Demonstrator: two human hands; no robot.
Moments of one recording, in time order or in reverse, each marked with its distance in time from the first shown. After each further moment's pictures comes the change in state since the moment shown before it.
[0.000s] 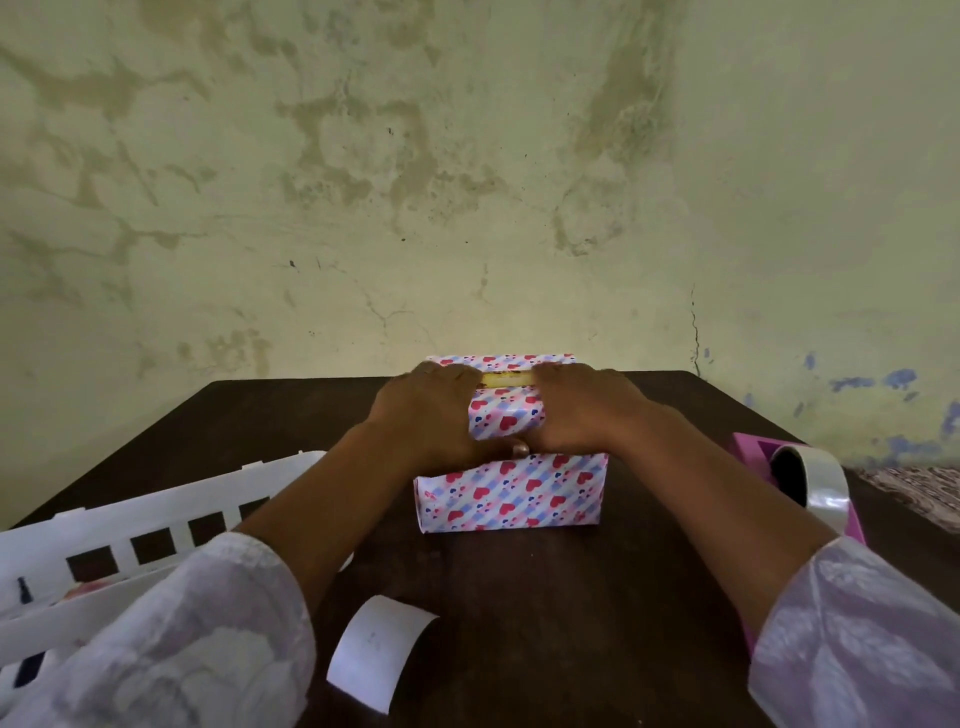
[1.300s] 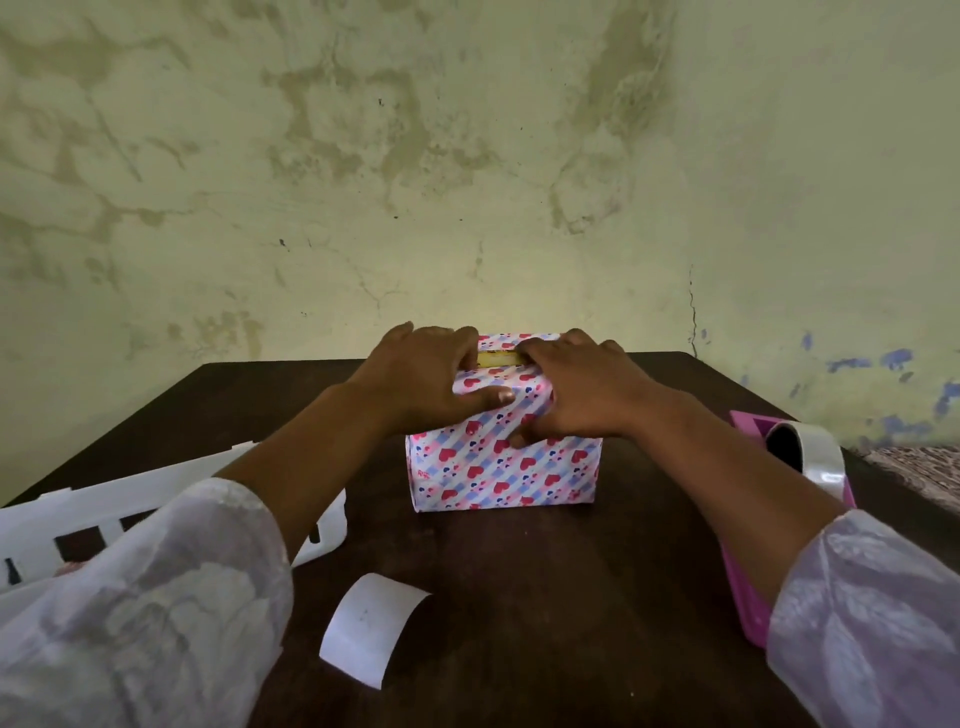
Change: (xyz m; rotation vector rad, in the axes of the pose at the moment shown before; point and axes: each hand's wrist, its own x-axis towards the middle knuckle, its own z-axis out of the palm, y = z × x) left_hand 0.008 -0.012 -0.005 -0.129 0.113 0.141; right_hand -0.001 0.015 0.011 -0.030 0.074 -0.084
